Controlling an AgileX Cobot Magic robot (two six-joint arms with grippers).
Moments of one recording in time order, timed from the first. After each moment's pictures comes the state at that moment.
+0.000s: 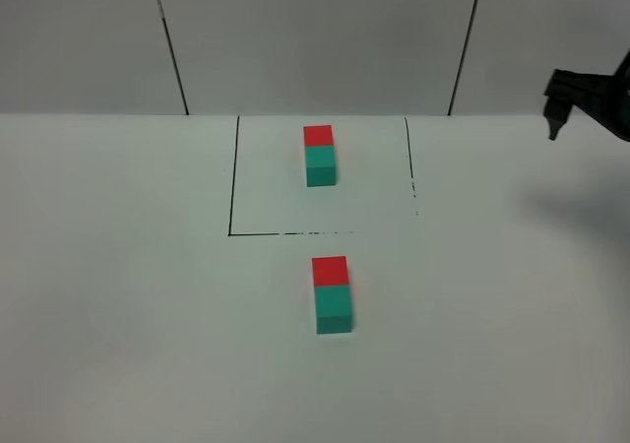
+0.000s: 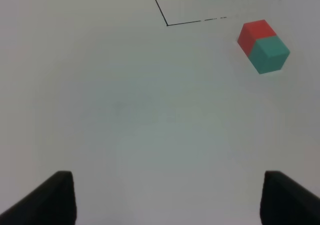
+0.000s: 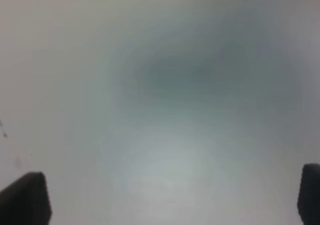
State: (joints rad) left arm -0.03 -0.01 -0.51 -0.22 1.08 0.19; right arm 0.03 1.86 -1.60 -0.09 0.96 0.45
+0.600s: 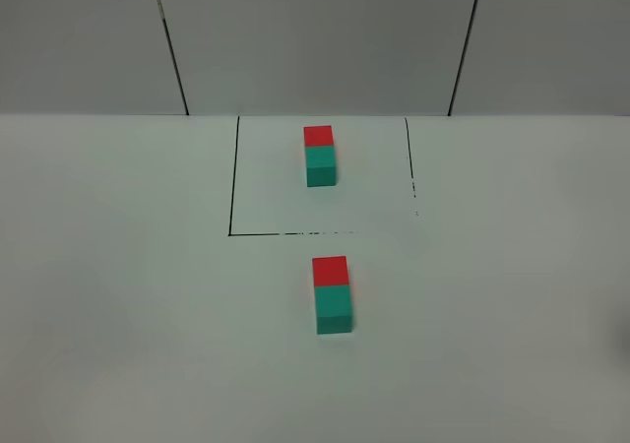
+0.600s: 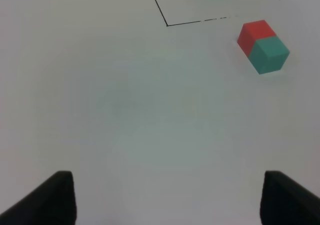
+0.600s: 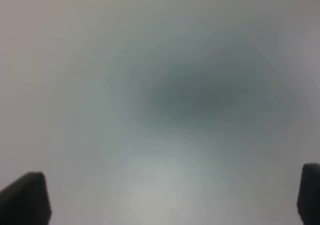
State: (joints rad) left arm -0.03 -0.01 -0.51 -0.22 1.08 0.18; right arm -0.10 1.14 -0.85 -0.10 0.85 0.39
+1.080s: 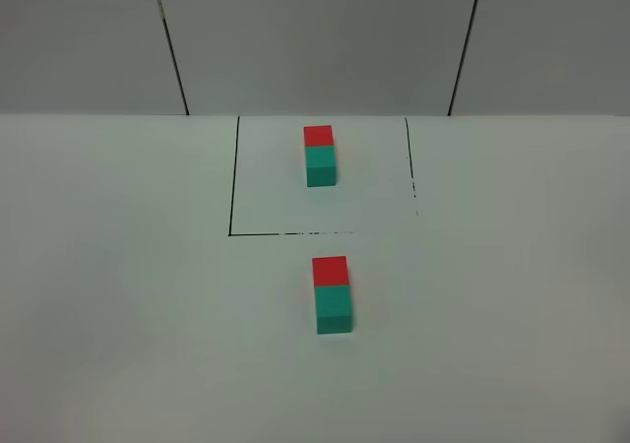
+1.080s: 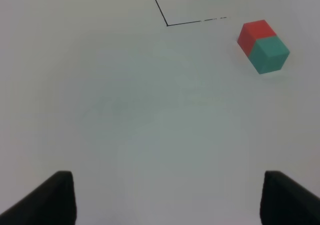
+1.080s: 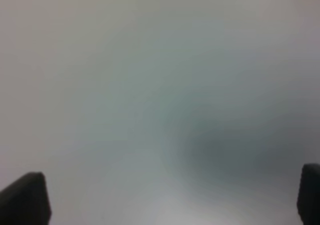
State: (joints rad) left arm -0.03 -0.01 -0.51 -0.22 1.08 0.18; right arm -0.04 0.55 -0.51 -0.04 0.90 0.34
